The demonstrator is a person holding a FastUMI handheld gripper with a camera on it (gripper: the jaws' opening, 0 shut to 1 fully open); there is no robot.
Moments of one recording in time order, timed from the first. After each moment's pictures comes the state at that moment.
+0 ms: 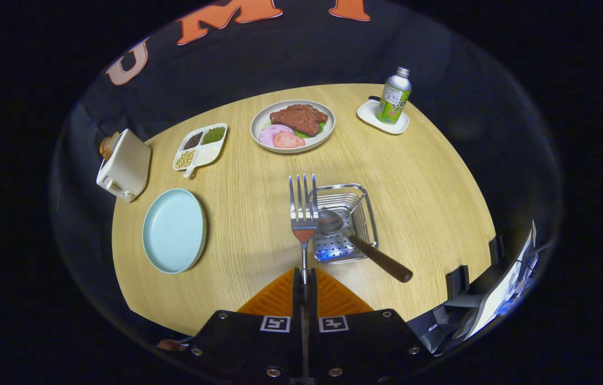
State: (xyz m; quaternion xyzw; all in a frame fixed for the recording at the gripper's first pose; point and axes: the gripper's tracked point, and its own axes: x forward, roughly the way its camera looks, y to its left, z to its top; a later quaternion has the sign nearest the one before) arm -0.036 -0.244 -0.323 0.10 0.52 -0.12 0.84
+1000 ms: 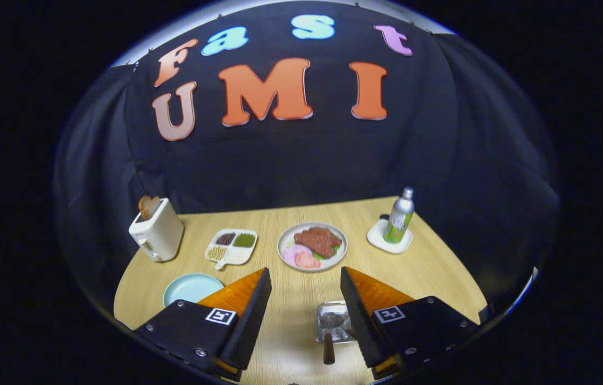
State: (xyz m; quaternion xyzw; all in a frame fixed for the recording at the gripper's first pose) arm 0.069 -0.245 -0.151 0.02 0.16 -0.08 0.98
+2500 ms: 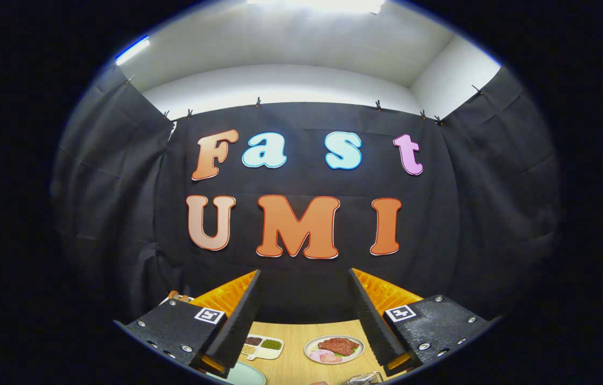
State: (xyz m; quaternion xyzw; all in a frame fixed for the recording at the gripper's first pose) arm 0.053 -0.149 0.035 0.00 -0.12 -0.08 0.99
